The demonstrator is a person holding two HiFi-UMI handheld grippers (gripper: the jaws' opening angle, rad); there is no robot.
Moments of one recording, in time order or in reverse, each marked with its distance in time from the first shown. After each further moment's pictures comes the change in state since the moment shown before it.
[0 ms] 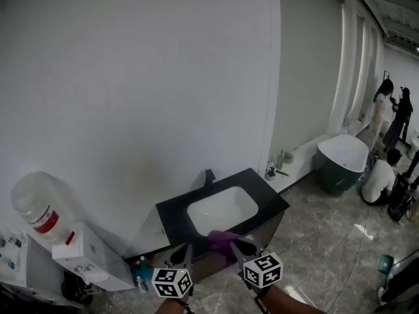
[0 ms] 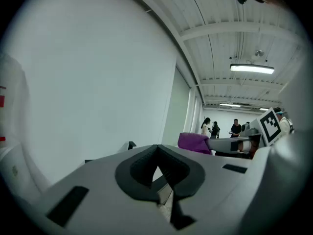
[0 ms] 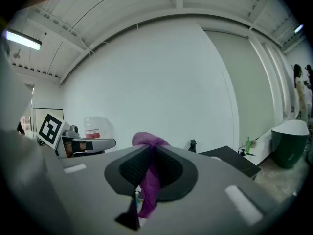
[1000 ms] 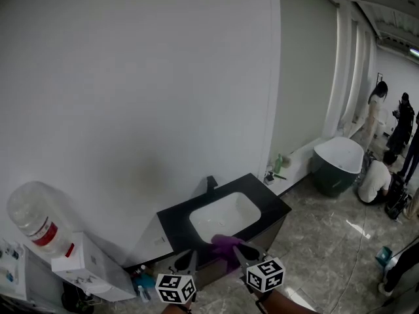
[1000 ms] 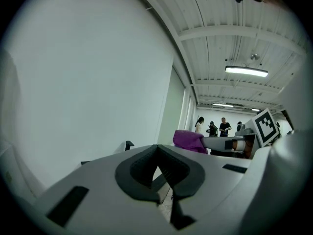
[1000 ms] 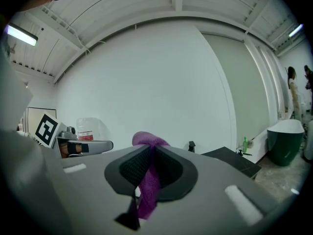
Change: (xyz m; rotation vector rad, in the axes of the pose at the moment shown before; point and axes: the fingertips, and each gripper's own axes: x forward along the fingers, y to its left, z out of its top) left arm 0.006 0.034 0.003 0.011 0.026 -0.082; right arm 0.036 0.014 0.000 0.017 -0.029 -0.063
